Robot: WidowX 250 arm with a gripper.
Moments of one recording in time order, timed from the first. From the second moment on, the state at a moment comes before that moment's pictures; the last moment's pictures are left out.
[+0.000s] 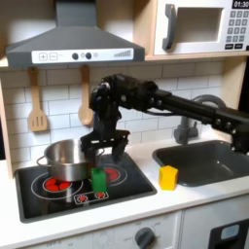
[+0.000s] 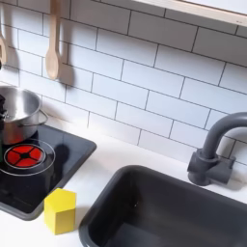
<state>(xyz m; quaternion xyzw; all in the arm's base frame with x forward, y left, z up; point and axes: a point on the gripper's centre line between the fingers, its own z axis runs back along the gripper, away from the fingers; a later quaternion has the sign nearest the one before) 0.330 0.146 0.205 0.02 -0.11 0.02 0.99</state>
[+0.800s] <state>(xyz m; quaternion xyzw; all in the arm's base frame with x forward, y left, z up) 0.346 0.151 0.169 0.00 -0.09 0.00 1.00</state>
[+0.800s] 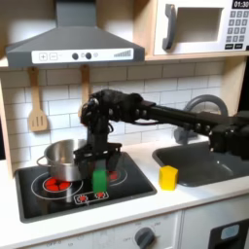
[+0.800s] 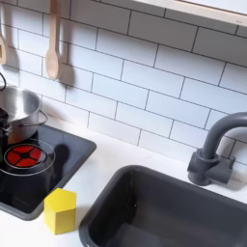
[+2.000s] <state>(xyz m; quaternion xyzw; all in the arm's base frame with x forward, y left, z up) 0.363 0.134 0.138 -0.02 -0.08 -0.02 1.00</state>
